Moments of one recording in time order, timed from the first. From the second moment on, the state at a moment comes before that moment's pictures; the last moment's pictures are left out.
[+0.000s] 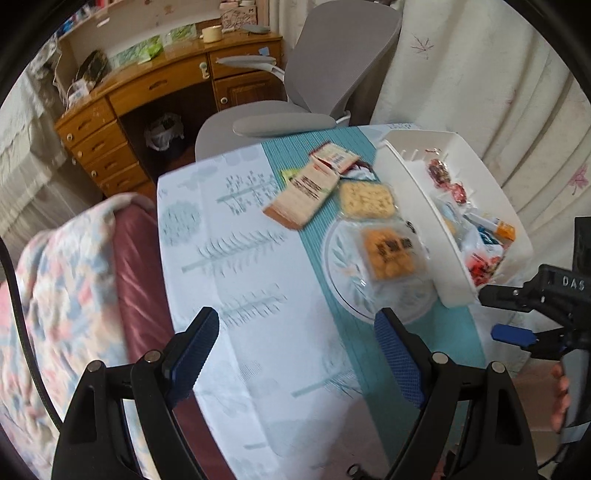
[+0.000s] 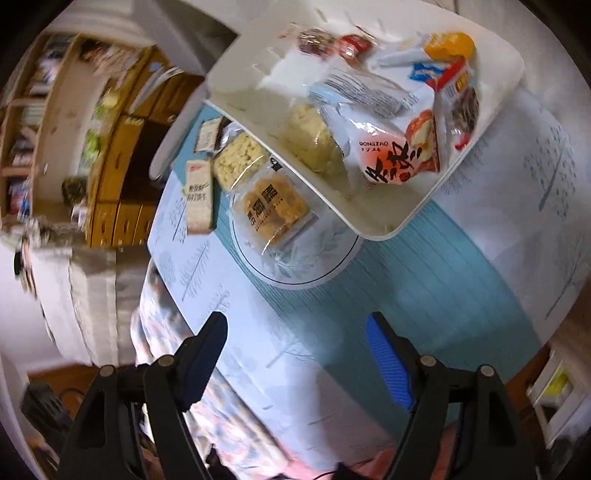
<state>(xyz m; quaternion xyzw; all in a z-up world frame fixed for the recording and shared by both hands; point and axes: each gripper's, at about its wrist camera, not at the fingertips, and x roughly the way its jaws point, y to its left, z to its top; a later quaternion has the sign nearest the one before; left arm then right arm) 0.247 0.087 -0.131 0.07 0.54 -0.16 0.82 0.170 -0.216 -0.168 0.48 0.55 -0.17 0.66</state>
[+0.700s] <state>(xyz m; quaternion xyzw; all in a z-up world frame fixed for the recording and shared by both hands) 0.389 0.042 -0.191 0.11 0.57 -0.19 0.79 0.254 -0.232 -0.217 0.61 0.48 -0.31 0.56</state>
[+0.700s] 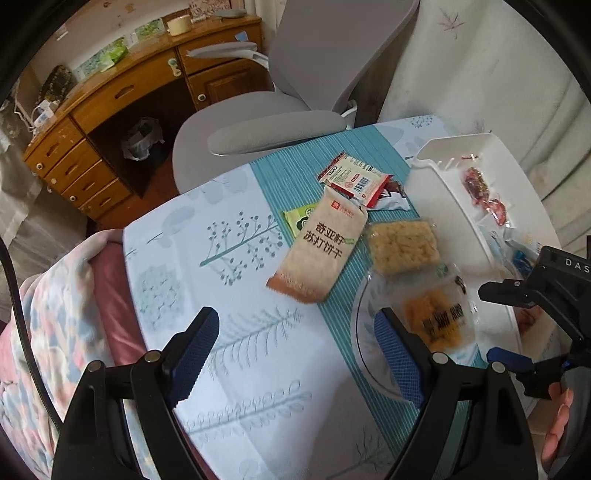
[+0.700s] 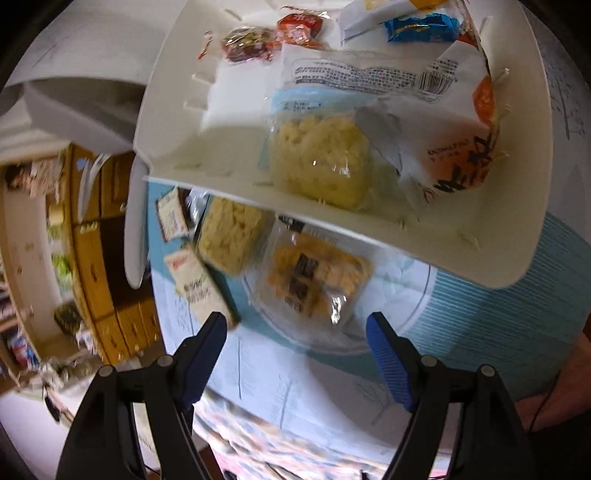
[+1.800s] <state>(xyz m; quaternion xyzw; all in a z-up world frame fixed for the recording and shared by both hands) 0.445 -0.028 -0.316 0.15 0.60 -0.18 0.77 0.344 -0.229 -0.279 0.53 0.56 -0.45 0.45</state>
